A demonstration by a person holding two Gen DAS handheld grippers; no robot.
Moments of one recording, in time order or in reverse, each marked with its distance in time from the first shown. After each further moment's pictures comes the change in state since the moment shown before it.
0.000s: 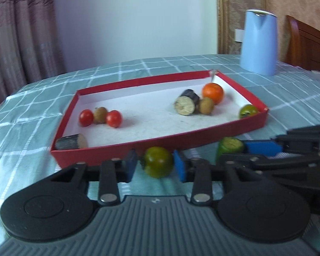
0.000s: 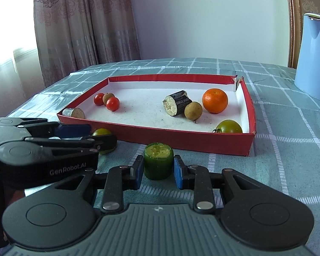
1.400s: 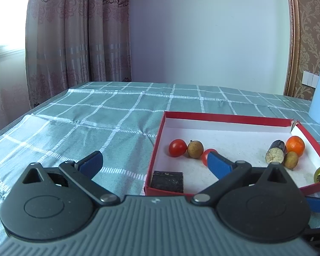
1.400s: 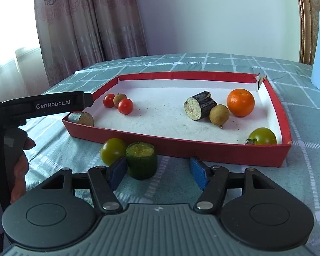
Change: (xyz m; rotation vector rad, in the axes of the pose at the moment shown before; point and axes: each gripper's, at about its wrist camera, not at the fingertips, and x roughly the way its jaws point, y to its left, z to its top) left arm 0.004 0.087 0.020 -0.256 -0.103 0.311; right arm 0.033 0.023 0.014 0.009 0.024 0.042
